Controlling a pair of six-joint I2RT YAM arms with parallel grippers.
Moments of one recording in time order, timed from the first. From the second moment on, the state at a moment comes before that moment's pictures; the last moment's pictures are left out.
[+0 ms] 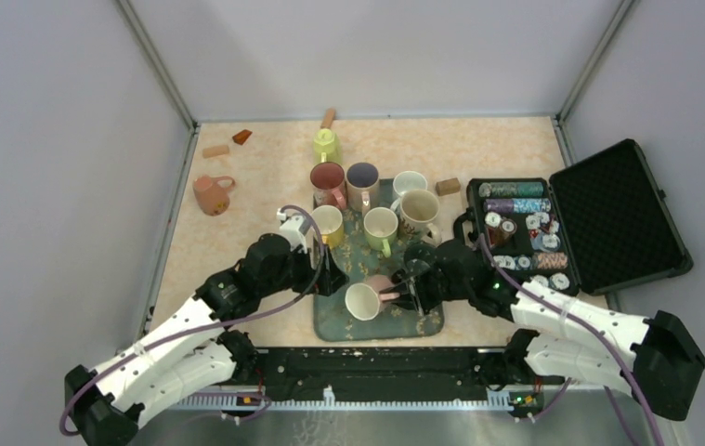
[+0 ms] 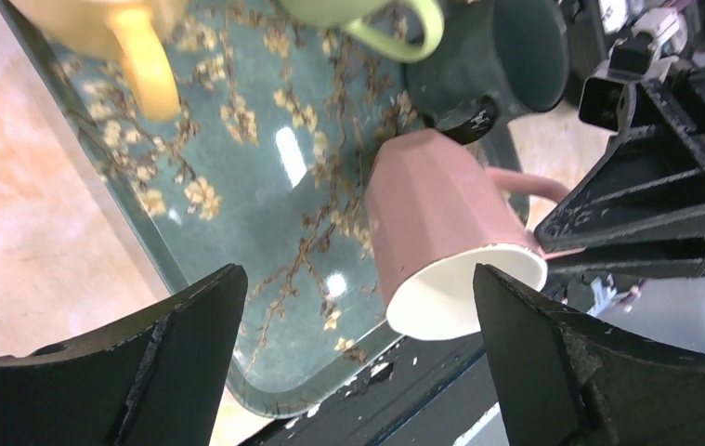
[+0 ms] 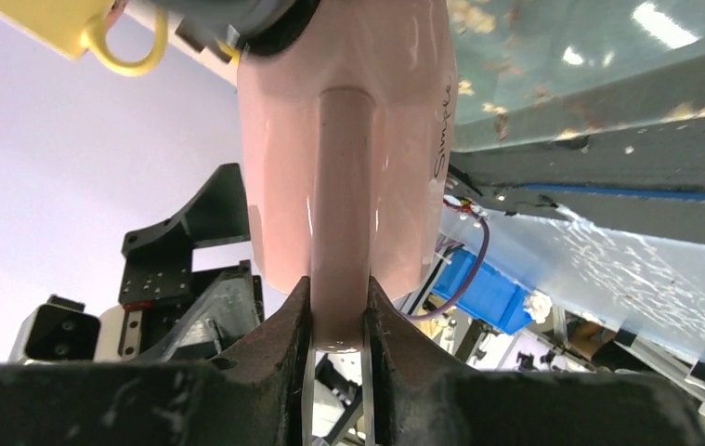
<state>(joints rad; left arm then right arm) -0.75 0.73 0.57 -0.42 0.11 -0.63 0.89 0.96 0.49 -0.25 -0.30 2.09</state>
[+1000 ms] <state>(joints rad) -0.46 1.07 1.18 -0.62 0.30 -0.43 0.96 1.40 1.40 -0.75 -0.05 0.98</state>
